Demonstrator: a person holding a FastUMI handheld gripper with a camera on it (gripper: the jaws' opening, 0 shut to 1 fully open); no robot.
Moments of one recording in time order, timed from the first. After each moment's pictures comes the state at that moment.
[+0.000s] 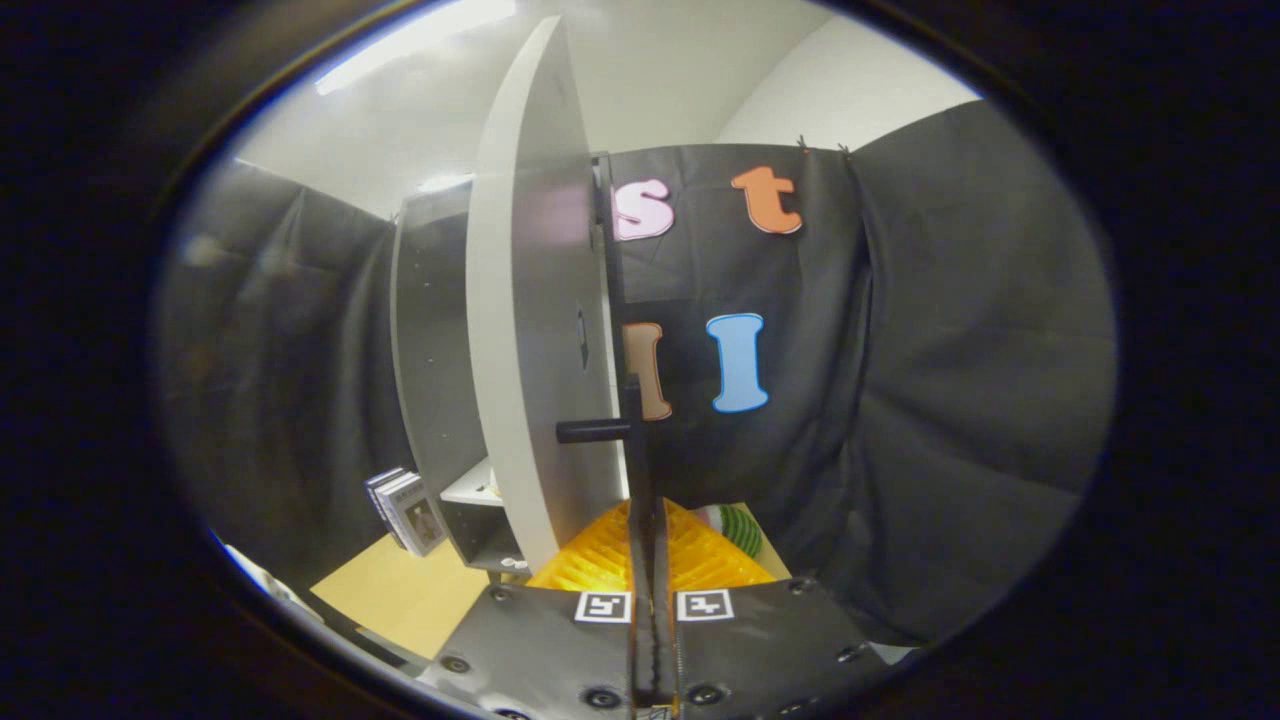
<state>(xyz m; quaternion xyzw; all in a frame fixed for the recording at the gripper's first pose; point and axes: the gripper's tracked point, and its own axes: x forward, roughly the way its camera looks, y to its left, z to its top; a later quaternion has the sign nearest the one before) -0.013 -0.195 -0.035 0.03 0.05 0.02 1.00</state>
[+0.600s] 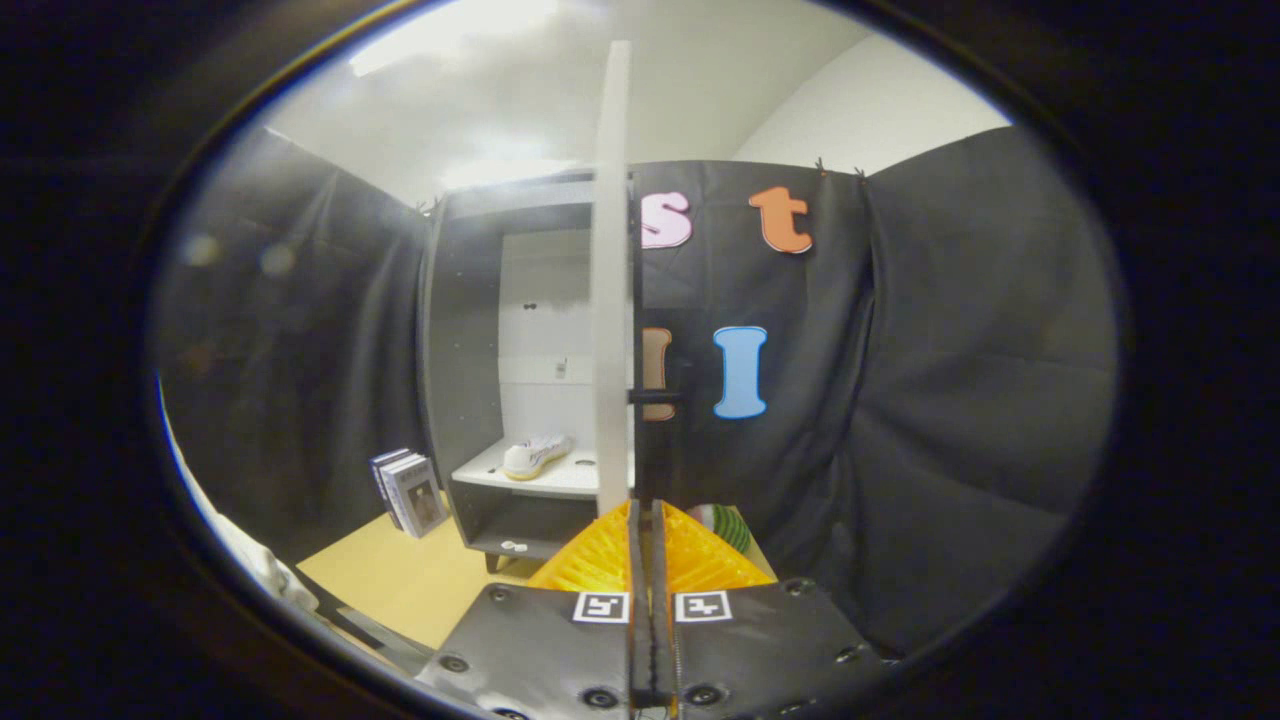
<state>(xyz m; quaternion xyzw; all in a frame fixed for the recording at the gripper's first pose) -0.073 -0.164 -0.044 -0.03 0.04 0.02 1.00</state>
